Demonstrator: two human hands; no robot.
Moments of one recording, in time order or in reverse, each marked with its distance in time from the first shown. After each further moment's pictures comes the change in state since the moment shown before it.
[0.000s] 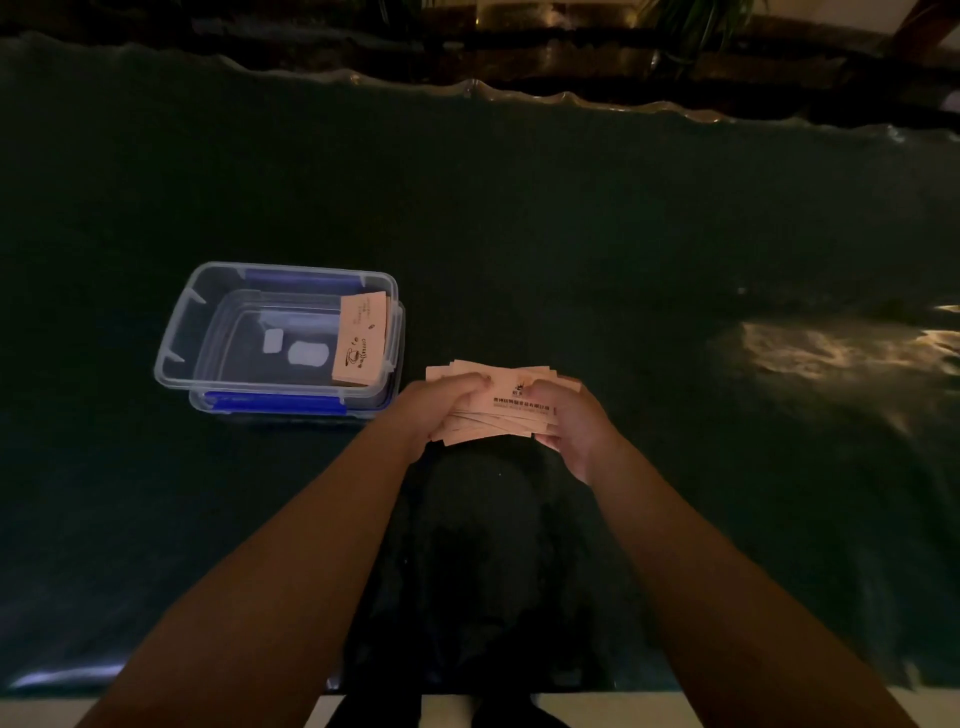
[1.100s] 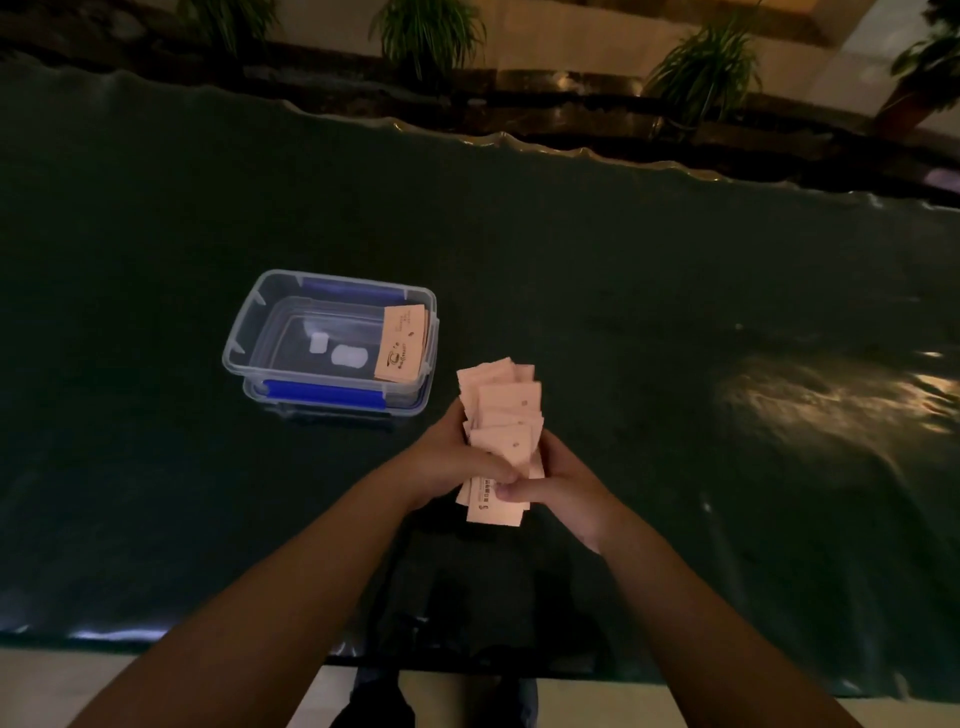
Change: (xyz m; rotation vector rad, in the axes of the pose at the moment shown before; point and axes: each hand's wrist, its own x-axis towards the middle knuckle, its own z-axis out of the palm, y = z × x) left_hand -0.072 -0.051 -0.028 0.147 -0.298 0.438; right_hand -0.080 0.044 0.014 -0.328 -0.359 -0.207
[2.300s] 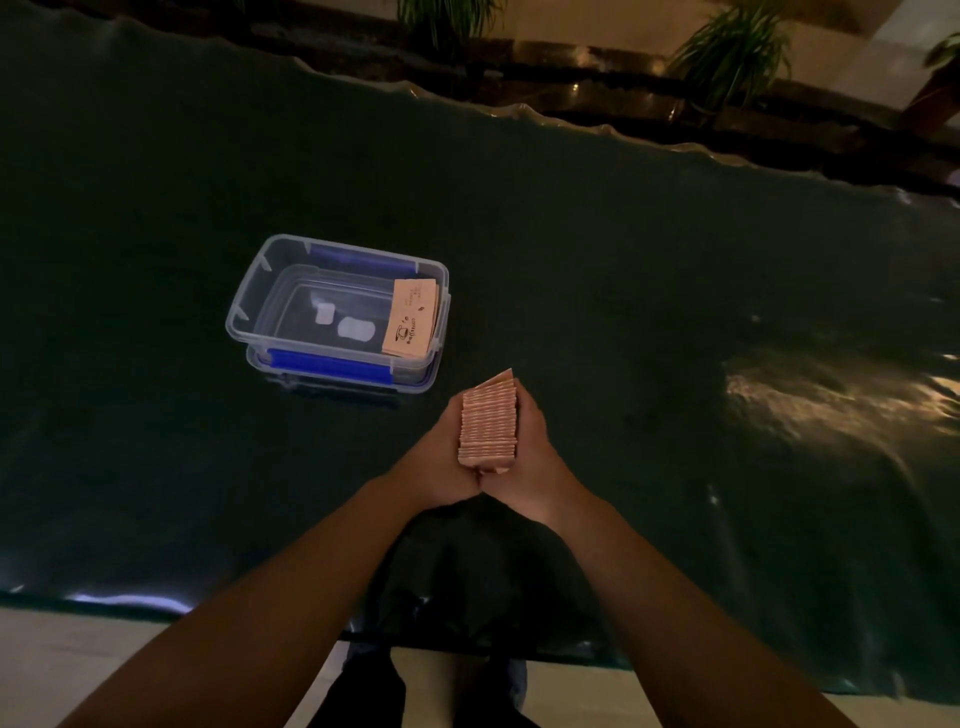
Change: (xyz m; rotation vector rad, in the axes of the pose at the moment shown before) left_hand 0.012 -0.051 -0.003 0.387 0.136 0.188; right_hand 0.016 -0.007 0.044 -0.436 0.108 -0.089
